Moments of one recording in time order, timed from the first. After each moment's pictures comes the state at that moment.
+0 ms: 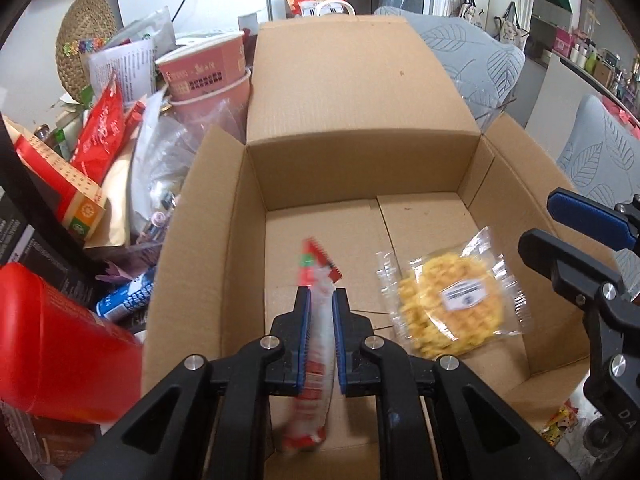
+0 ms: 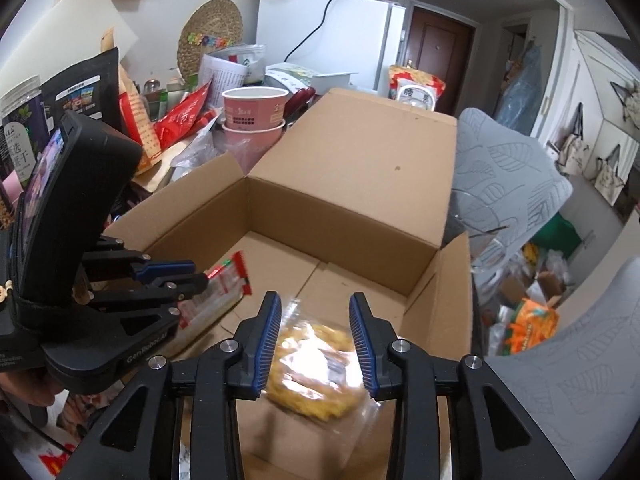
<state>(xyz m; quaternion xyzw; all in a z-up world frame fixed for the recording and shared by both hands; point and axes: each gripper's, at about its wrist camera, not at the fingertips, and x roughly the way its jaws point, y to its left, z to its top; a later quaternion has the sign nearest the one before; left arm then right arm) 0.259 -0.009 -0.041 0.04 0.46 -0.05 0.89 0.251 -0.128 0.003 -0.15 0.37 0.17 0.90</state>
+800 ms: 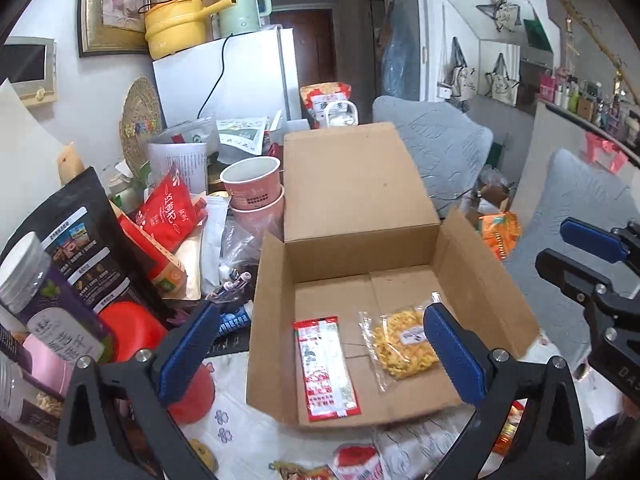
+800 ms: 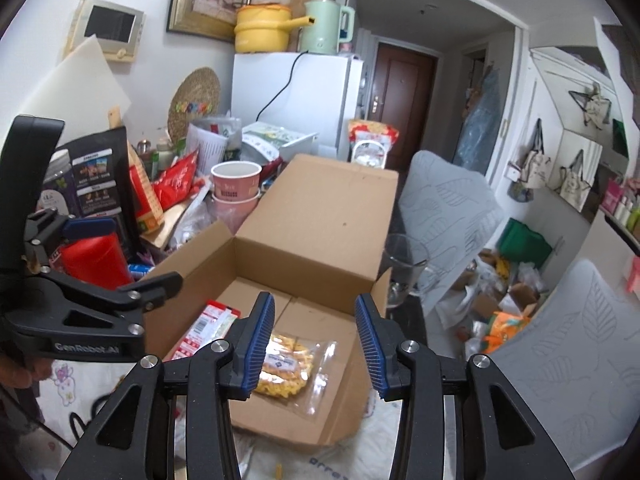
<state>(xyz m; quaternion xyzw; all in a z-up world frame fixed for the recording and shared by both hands) 0.182 -0.003 0.066 0.04 0.33 -0.04 0.94 0.188 -0.156 0.086 -0.12 0.30 0.13 0.94</state>
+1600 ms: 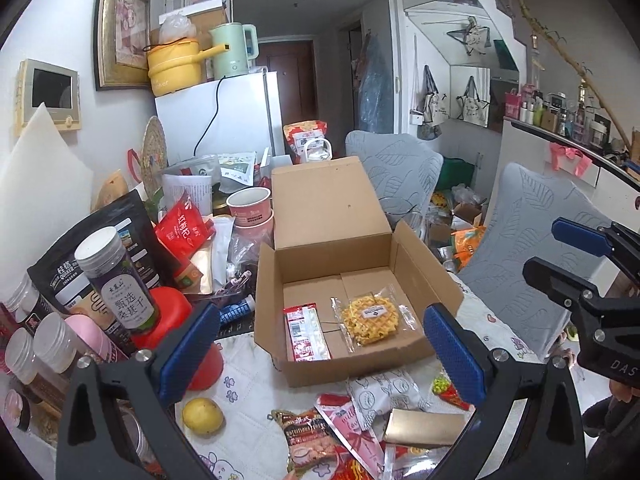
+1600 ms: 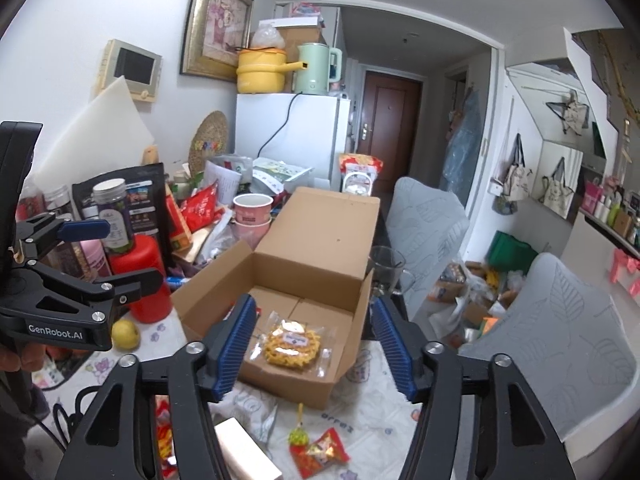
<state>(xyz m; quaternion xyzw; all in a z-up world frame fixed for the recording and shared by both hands) 0.066 -0.002 0.113 0.05 0.28 -0.07 0.96 0.075 -0.170 0.130 -0.10 0.25 0.13 0.96</state>
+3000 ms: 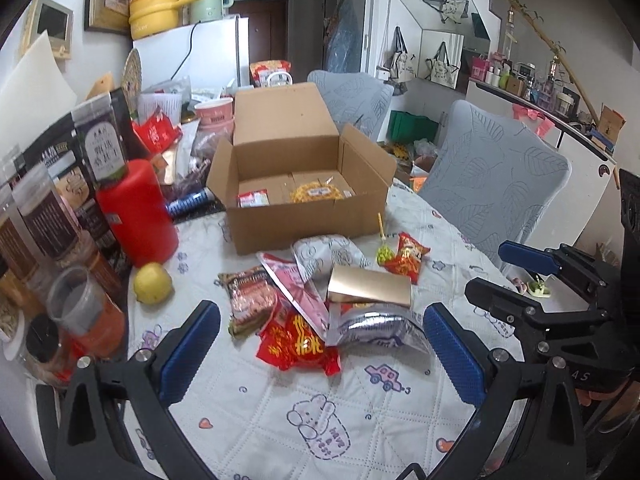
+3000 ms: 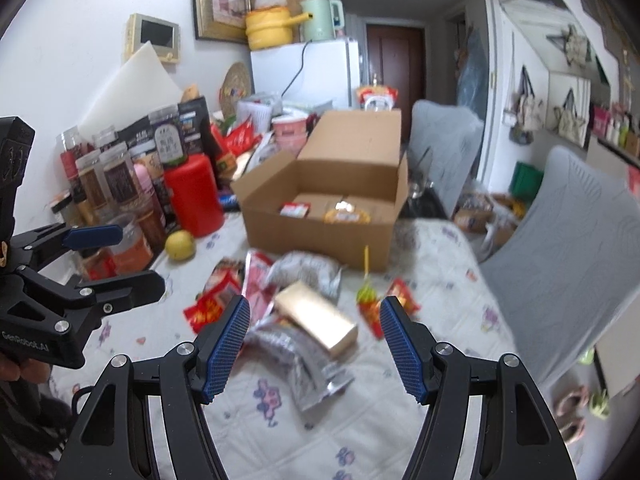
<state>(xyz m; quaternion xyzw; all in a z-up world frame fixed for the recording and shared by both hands) -0.046 -0.005 0.028 0.02 0.36 -0.13 0.92 -0.034 -0.180 0.036 -0.03 0.35 0.16 0.92</state>
